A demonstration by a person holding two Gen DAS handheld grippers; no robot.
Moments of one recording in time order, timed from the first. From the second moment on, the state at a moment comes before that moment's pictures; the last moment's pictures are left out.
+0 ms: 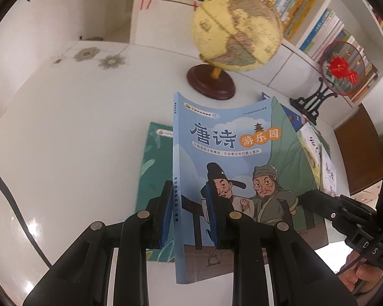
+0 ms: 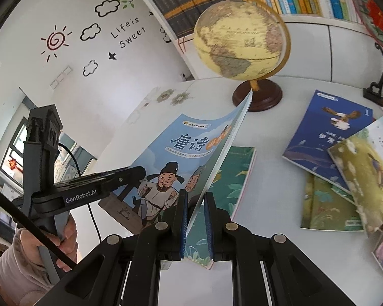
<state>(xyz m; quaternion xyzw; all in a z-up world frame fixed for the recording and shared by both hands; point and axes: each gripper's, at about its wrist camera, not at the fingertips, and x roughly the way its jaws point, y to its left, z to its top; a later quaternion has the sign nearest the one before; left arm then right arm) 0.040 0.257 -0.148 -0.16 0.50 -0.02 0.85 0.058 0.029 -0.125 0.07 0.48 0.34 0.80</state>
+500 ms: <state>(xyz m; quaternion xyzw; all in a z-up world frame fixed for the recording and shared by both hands) 0.041 0.284 -0.193 -0.19 0.52 -0.01 0.83 0.065 0.056 -0.157 0.07 0.51 0.32 0.79</state>
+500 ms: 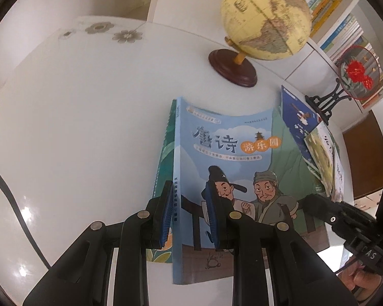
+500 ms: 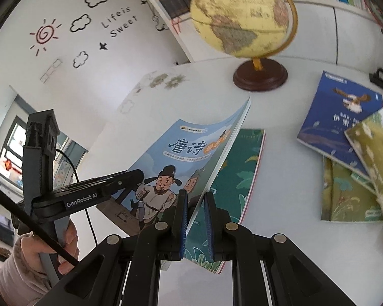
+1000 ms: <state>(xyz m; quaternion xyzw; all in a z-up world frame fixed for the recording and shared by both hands) 0.045 0.279 -0.223 -0.19 0.54 -0.02 0.82 0.071 0.055 -0.204 0.10 0.58 0.27 0.76</state>
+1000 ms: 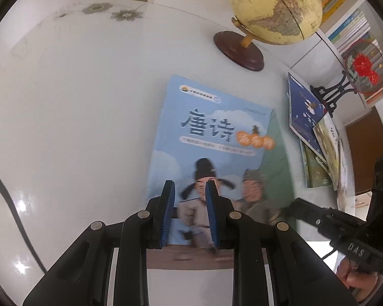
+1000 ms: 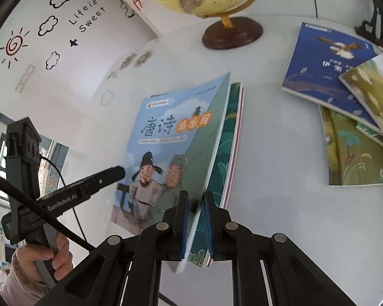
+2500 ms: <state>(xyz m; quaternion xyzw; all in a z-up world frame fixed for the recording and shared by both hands) 0.091 0.101 -0.087 -0.01 0.47 -0.06 0.88 0.054 -0.062 -0.070 -0.04 0.46 0.06 0.88</state>
